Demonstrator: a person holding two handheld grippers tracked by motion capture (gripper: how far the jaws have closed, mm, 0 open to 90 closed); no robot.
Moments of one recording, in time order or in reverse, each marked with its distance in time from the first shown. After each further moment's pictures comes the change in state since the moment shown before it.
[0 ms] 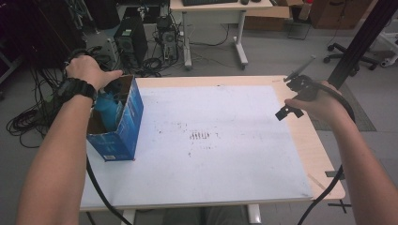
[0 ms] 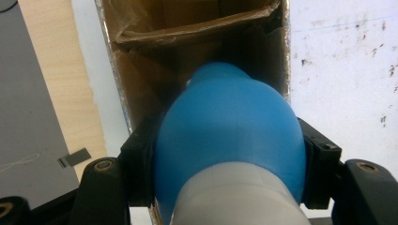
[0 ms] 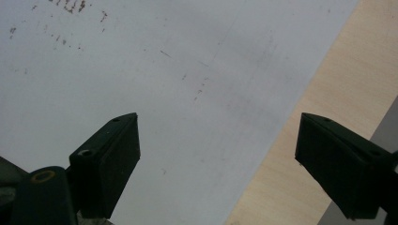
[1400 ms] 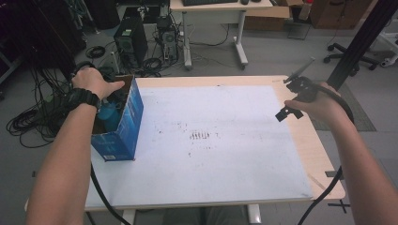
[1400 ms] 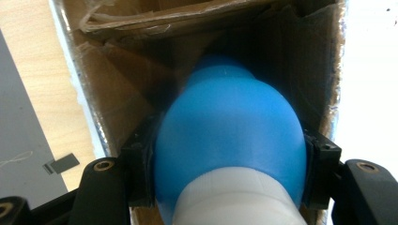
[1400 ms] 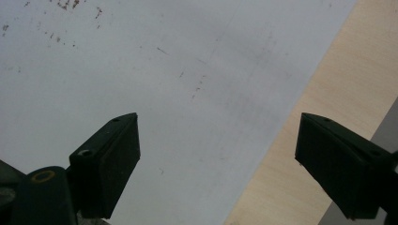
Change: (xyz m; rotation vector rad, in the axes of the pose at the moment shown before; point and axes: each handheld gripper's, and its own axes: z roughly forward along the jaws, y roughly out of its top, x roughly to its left) left arm 0.005 0.001 0.040 0.046 -0.023 0.004; right arm -0.003 -0.001 0.006 0.009 -0.001 0.005
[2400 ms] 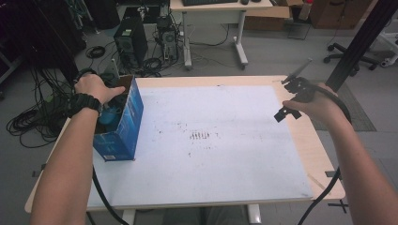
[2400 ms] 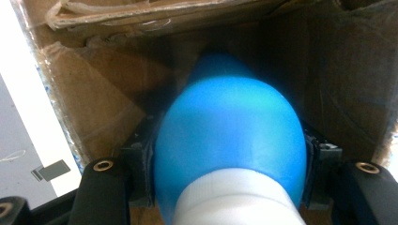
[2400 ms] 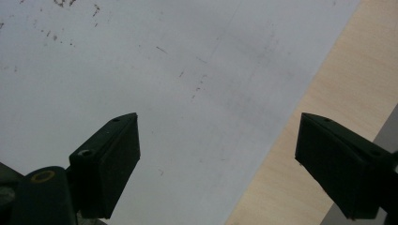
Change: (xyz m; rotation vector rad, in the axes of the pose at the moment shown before) left arm 0.006 0.004 0.022 0.019 -0.008 -0.007; right arm 0.001 0.003 0.005 0.013 0.000 -0.001
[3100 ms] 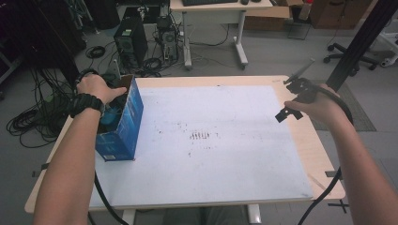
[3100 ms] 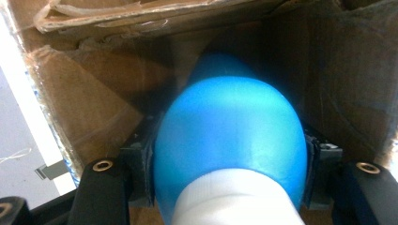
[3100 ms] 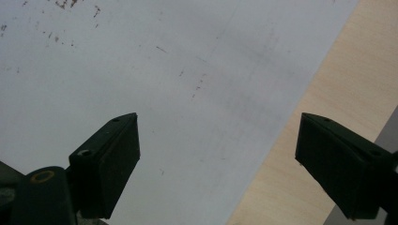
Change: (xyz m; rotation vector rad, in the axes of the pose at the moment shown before) left arm -0.004 0.001 0.002 0.006 0.019 0.005; right arm -0.003 -0.005 0.000 -0.008 0.012 0.011
